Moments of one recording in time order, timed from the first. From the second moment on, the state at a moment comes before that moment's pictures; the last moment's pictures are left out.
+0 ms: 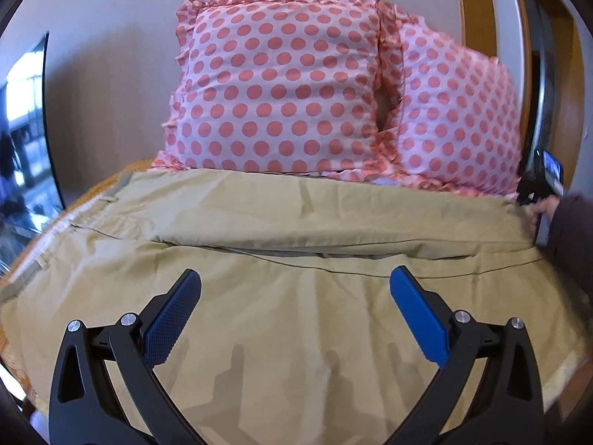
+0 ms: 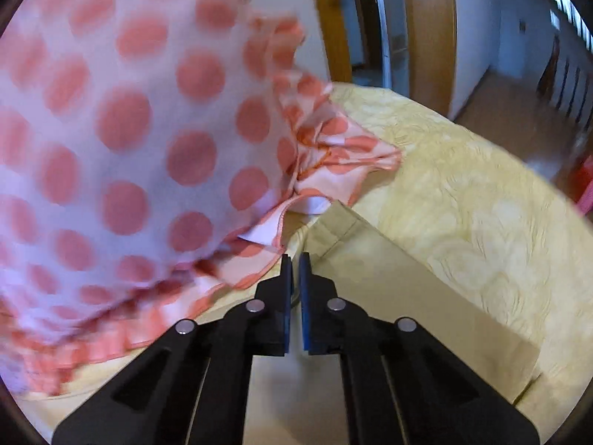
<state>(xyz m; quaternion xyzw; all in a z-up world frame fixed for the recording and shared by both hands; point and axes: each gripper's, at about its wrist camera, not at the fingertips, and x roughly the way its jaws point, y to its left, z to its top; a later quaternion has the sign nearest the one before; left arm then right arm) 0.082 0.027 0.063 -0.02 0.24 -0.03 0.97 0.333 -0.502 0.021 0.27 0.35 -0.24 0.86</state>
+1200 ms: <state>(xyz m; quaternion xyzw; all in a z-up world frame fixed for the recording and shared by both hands) 0.207 0.145 0.083 -0.23 0.34 -0.01 0.91 0.033 -0.498 0.026 0.49 0.15 -0.05 0.86</state>
